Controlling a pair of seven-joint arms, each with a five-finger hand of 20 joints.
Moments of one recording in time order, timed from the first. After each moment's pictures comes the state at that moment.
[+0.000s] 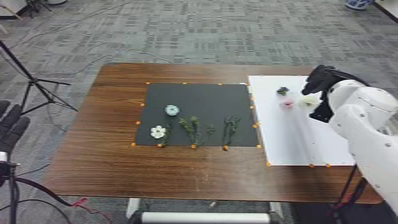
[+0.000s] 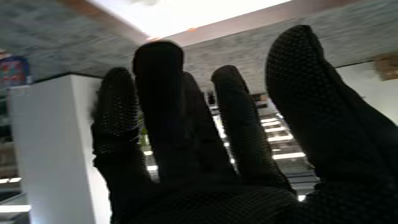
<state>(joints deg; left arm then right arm) 146.8 -50.2 -121.0 -127.5 -2.2 13.9 28.6 -74.4 -49.1 77.5 -99.5 -120.3 -22.4 36.9</state>
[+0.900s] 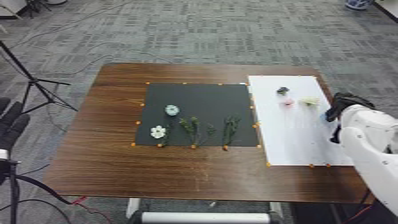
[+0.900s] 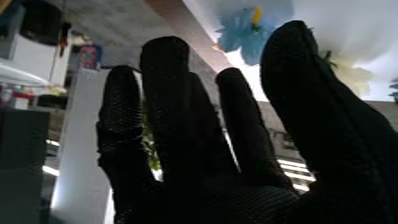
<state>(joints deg) 145.7 -50.1 -120.8 -127.3 -0.9 13.9 28.0 -81.0 -44.7 76.7 -94.1 -128.8 -23.8 38.8</state>
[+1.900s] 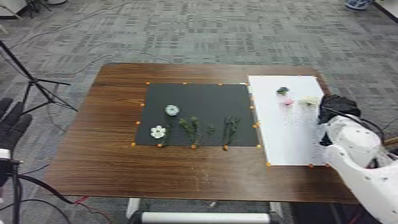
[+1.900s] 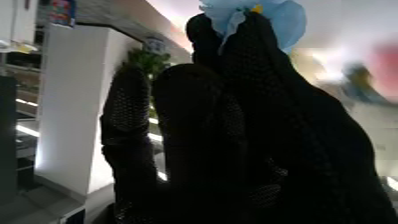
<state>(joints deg) 145.0 -50.4 -120.1 -127.4 -0.8 14.1 27.8 -85.9 -43.6 72.9 -97.3 -134.5 -9.3 36.3</state>
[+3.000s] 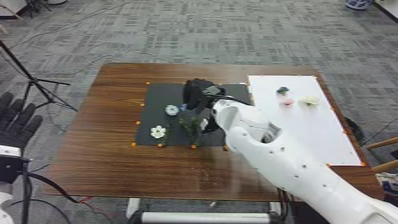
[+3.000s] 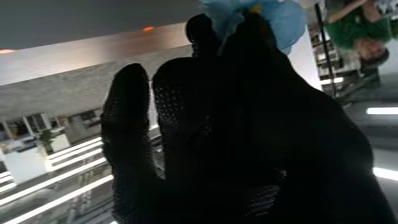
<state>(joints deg) 141.9 -49.5 -116.8 -125.9 -0.6 14.7 26.3 -57.2 -68.4 38.7 -89.0 -122.2 -6.4 16.5</state>
